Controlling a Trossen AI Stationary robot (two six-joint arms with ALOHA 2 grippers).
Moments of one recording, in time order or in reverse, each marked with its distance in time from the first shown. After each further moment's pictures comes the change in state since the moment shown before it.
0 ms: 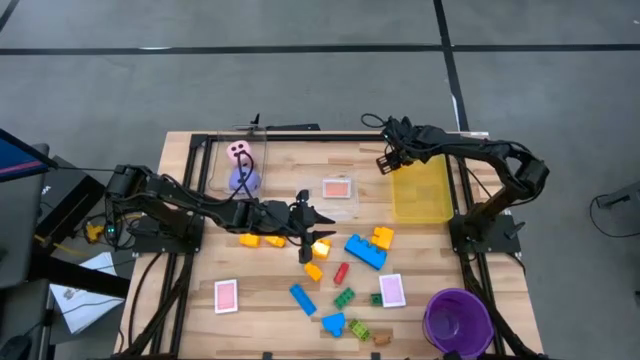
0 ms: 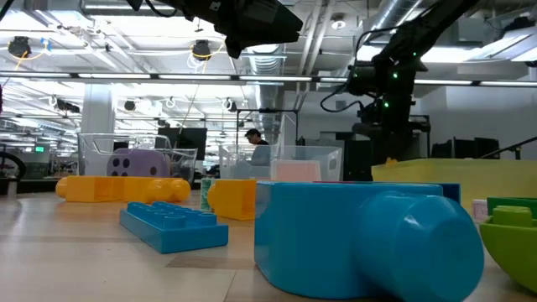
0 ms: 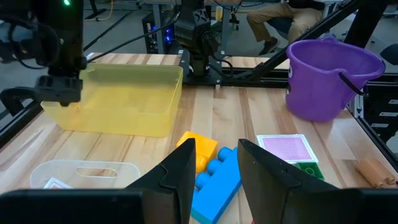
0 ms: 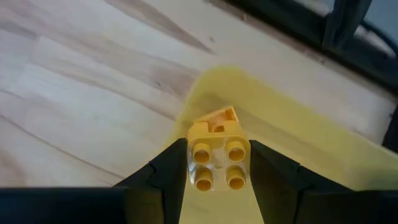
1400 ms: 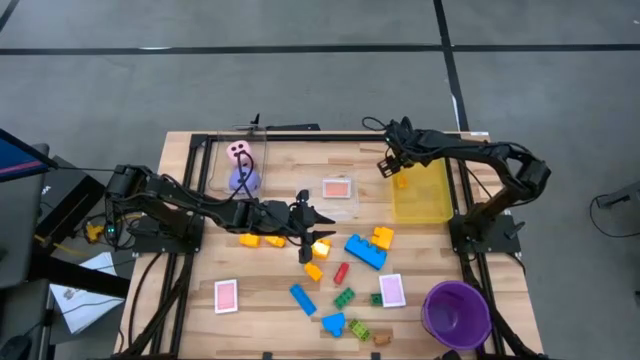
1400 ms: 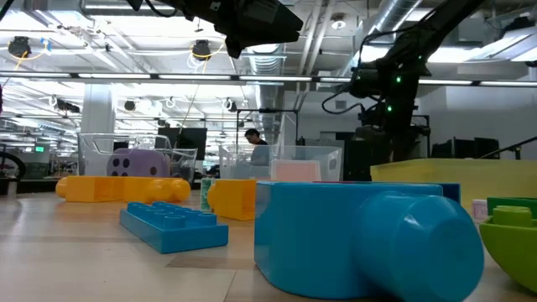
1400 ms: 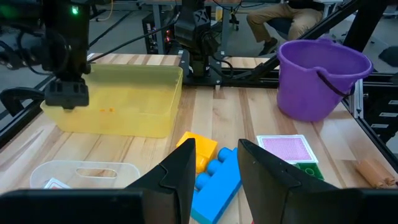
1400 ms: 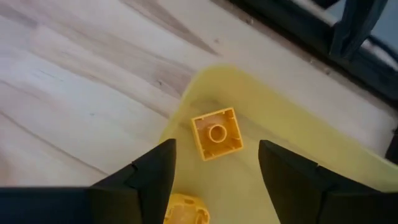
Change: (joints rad) left arm 0.000 0.000 0.000 0.002 0.000 0.000; right arm 0.002 -0.020 -0.047 0.067 0.003 -0.075
